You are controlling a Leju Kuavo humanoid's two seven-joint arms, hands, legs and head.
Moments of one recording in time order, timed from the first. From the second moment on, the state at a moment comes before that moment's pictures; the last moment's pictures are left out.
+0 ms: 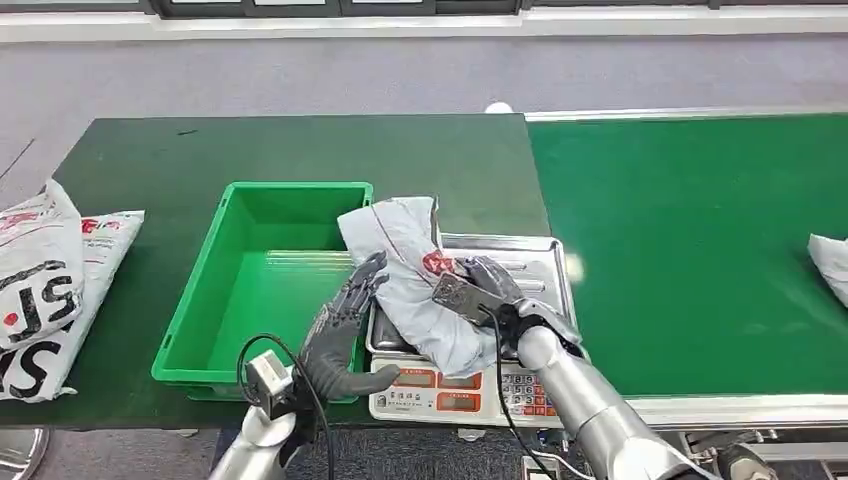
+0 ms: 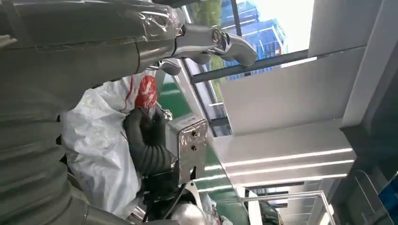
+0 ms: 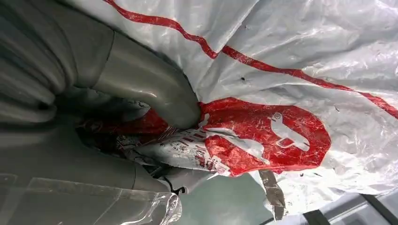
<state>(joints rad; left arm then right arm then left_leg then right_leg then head) -0.16 -0.16 -0.34 -1.26 -0.15 -0.27 -0.61 -0.55 0.06 0.51 -0.67 0.77 0.11 -0.41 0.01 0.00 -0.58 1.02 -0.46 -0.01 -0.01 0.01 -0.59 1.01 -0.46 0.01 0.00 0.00</state>
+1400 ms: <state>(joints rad) -0.14 -0.15 -0.34 -1.25 -0.15 -0.25 -0.61 -0.47 -0.01 0.58 -0.85 0.73 0.09 -0.43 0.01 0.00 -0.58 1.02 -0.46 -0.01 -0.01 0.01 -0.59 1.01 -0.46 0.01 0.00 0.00</state>
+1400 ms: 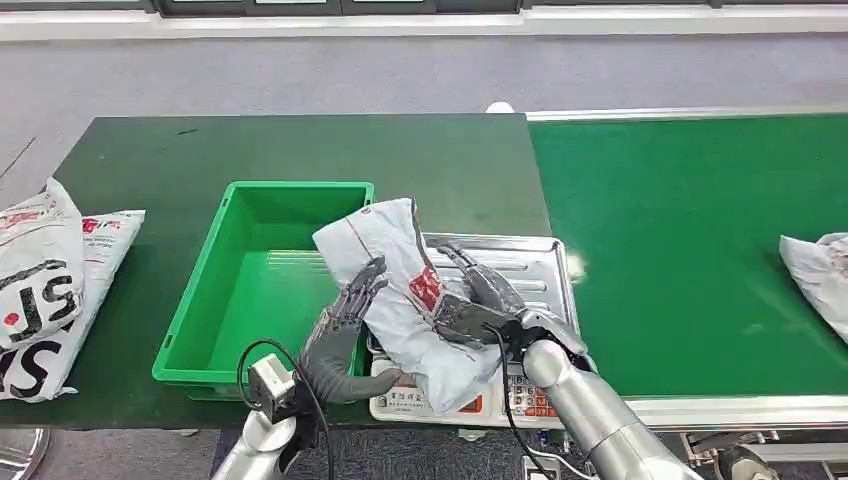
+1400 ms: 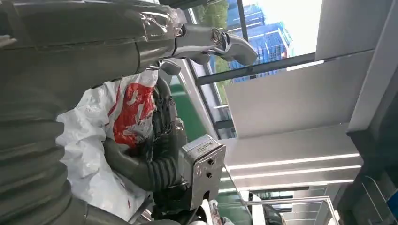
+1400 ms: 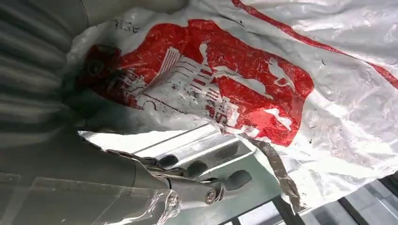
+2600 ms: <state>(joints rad) -0.13 -0.15 -0.31 -1.26 -0.08 -0.32 -0.62 -0.19 0.05 0.19 -1.41 0.45 -0.11 -0.55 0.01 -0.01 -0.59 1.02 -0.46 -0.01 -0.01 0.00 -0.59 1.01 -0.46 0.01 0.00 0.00</state>
